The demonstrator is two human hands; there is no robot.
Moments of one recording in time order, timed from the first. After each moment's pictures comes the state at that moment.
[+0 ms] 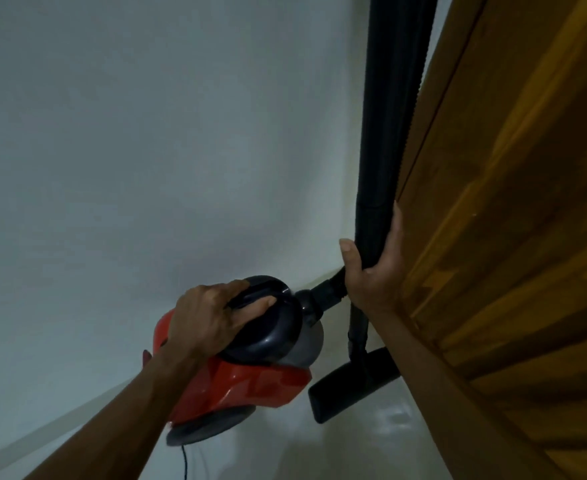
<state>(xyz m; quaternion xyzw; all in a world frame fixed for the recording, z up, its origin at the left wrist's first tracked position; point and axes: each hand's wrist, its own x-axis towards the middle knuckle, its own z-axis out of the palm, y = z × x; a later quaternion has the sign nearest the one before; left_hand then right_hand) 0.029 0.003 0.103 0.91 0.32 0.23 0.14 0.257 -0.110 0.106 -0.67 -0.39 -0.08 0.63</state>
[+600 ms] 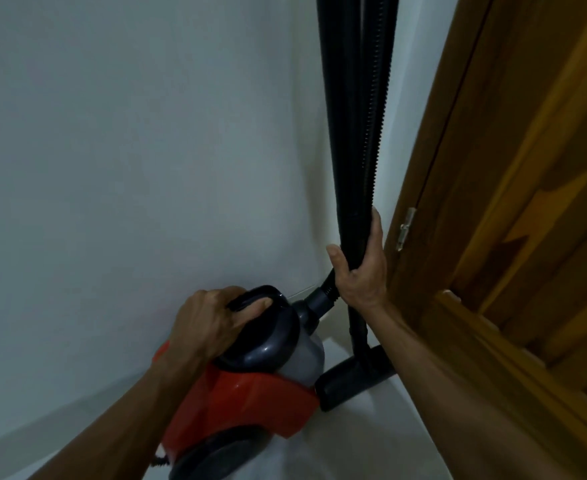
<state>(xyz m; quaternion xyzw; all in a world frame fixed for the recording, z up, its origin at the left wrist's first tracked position) 0.077 0.076 -0.210 0.89 0.34 0.28 0.14 0.308 -0.035 -0.197 -0.68 -0.43 -0.07 0.59</state>
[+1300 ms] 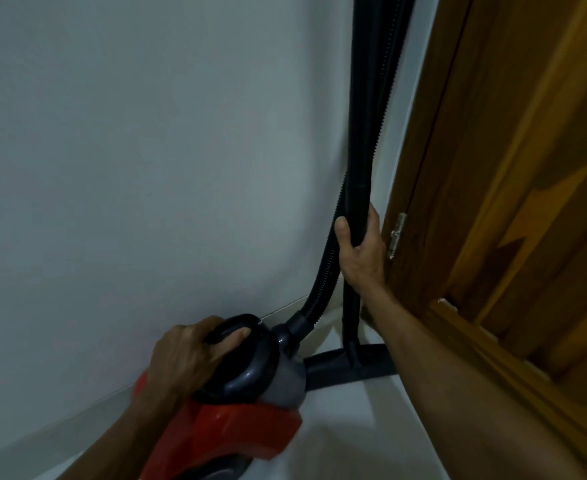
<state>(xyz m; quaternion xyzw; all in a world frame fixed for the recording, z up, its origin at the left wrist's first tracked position) 0.071 0.083 -0.260 0.88 0.37 0.27 0.09 0.361 -0.008 -0.197 -0.69 -0.36 0.00 0.63</state>
